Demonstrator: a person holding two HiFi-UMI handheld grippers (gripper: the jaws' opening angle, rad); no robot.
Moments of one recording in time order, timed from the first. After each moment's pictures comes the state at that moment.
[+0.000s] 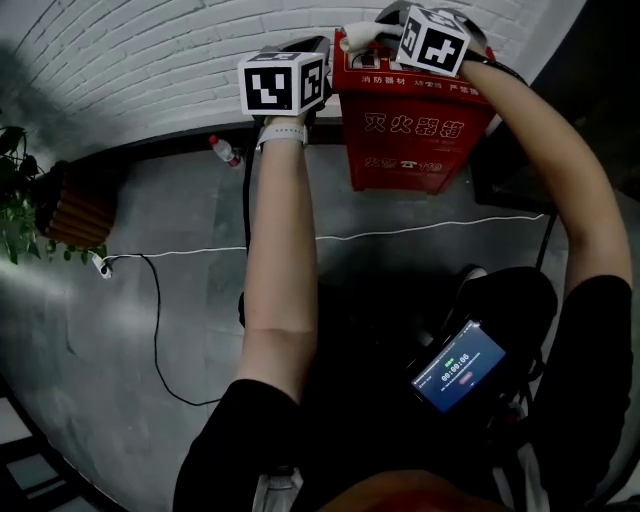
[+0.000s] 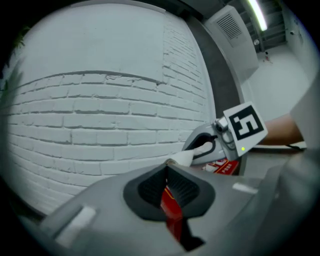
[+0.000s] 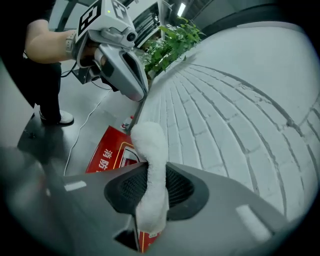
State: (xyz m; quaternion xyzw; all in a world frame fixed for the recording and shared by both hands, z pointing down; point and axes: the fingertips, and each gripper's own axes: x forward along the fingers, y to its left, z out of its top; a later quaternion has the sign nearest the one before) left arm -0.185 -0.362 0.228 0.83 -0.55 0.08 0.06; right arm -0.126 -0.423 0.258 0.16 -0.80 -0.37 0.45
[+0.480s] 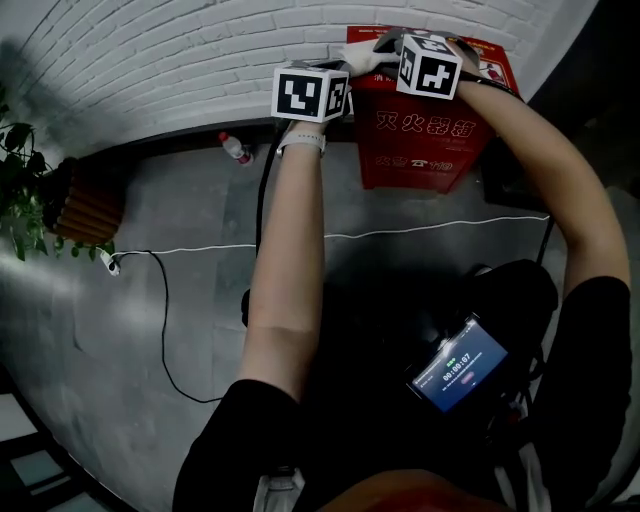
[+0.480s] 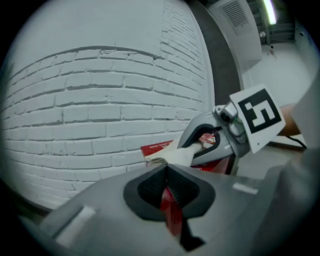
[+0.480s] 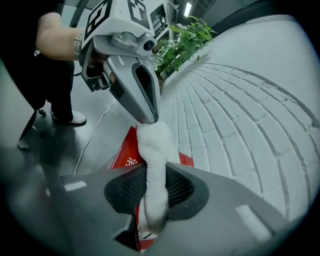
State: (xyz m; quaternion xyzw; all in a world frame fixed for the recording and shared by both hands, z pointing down) left arm -0.177 -0.363 0.296 0.83 -0.52 0.15 0.11; right arm -0.150 -0.390 0.315 0.09 -0.80 -0.37 0.47
